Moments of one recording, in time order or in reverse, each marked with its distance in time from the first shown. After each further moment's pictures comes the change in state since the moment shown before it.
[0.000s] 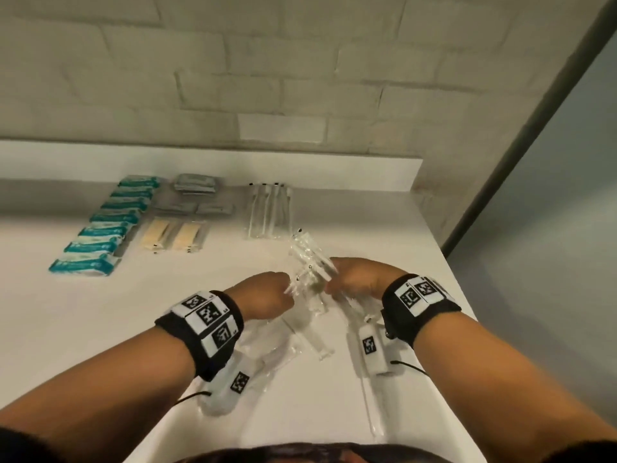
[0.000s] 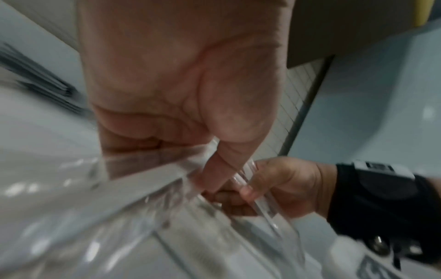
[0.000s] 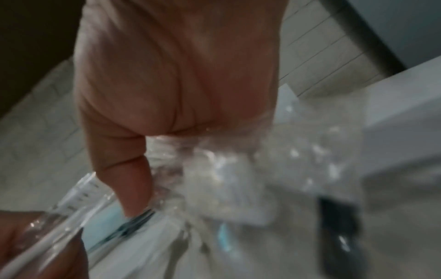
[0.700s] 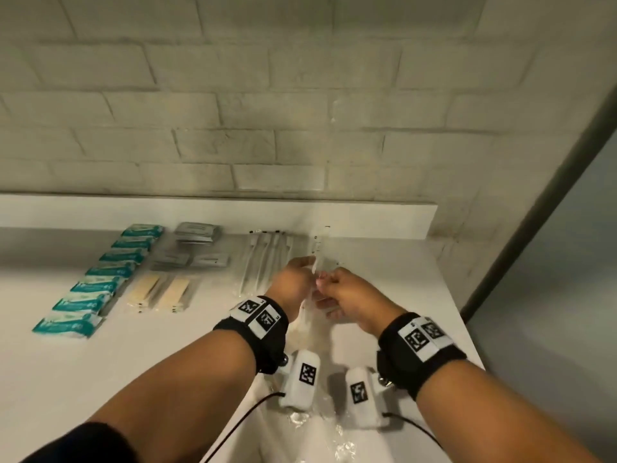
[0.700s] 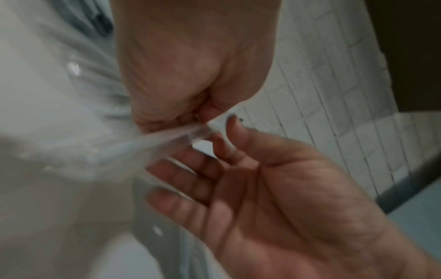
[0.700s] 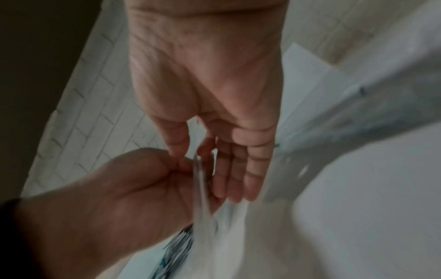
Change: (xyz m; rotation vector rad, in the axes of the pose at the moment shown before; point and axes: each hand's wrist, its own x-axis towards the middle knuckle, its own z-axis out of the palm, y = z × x) left_hand 0.124 0.062 -0.044 -1.193 0.372 -0.158; right_hand 0.059 0.000 -0.057 0.583 0.217 -0.065
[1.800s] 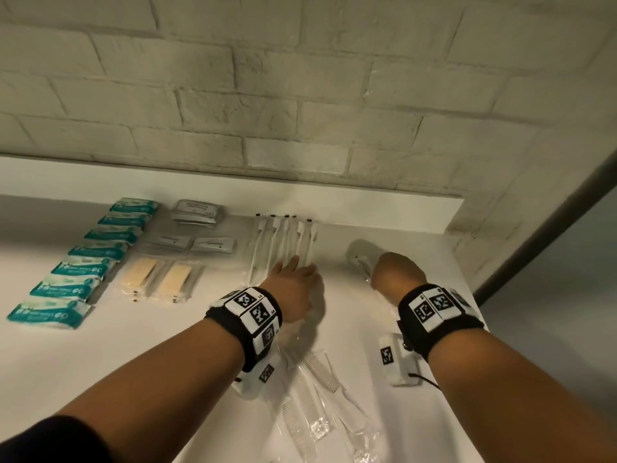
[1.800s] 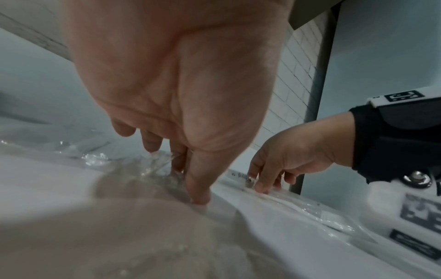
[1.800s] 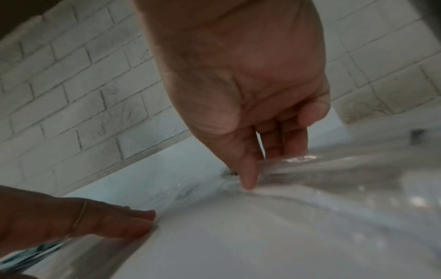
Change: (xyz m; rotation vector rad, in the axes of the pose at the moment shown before) left_hand 0.027 -0.025 -0.055 1.523 -0.353 0.362; right_hand 0.069 0.000 -0.038 -1.101 0.416 0.324
